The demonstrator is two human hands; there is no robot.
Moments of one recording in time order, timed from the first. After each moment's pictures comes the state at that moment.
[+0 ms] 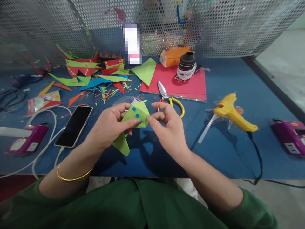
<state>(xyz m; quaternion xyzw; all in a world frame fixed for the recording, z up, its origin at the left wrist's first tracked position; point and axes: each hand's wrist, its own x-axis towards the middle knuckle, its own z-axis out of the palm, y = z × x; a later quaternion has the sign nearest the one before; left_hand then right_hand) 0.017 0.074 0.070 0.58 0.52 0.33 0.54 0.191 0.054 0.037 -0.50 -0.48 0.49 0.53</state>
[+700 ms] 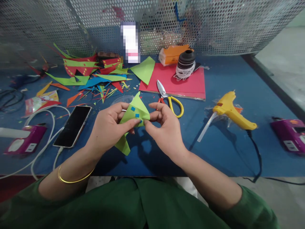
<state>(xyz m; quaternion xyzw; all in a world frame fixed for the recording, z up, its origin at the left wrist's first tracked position) 0.025 0.065 0.072 0.61 0.54 0.36 0.45 0.187 0.053 0.031 -0.48 -0.48 0.49 0.54</state>
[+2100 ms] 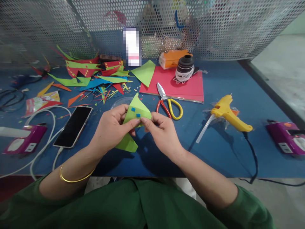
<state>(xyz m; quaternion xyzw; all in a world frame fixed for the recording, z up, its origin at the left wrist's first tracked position) 0.025 0.068 0.066 0.61 0.50 0.37 0.48 0.187 0.054 0.030 -0.47 -0.54 0.50 0.48</state>
